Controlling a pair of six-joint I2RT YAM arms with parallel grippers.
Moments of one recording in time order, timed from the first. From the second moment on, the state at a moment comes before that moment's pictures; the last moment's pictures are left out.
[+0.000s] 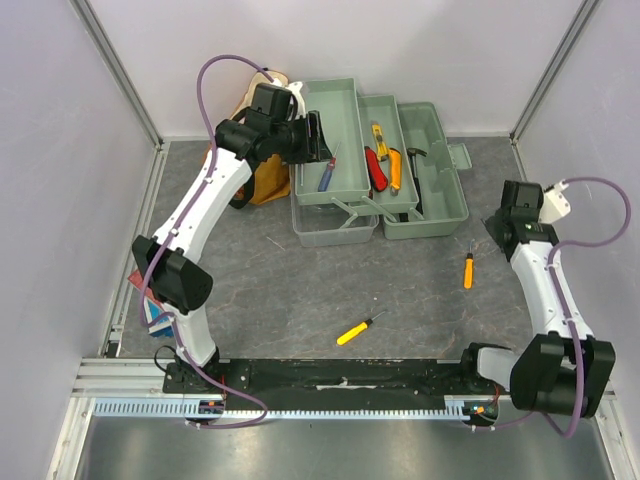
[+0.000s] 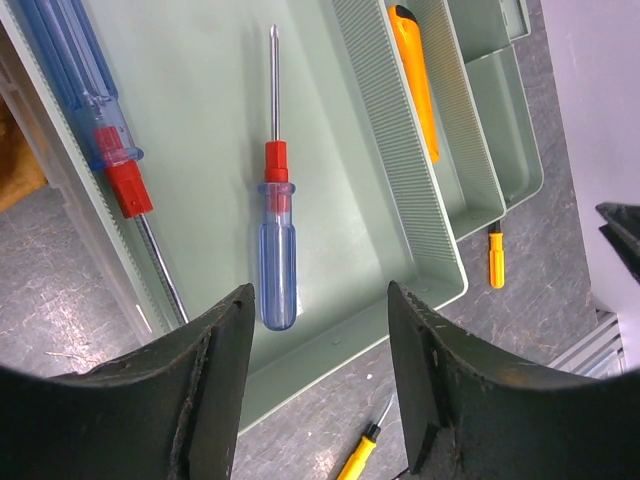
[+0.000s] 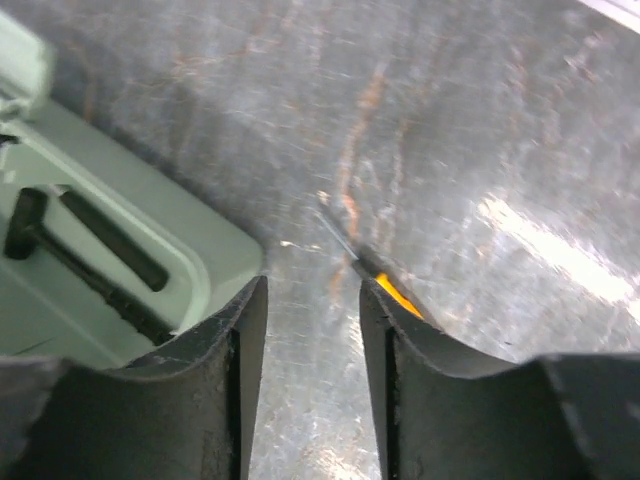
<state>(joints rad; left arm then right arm) -0.47 1.86 2.04 -0.84 0.19 -0.43 -0.14 1.20 0.96 -0.55 0.35 0.81</state>
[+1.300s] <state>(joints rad) -0.45 1.75 1.99 -0.84 0.19 -0.42 -0.15 1.51 0.74 -0.28 0.19 0.65</state>
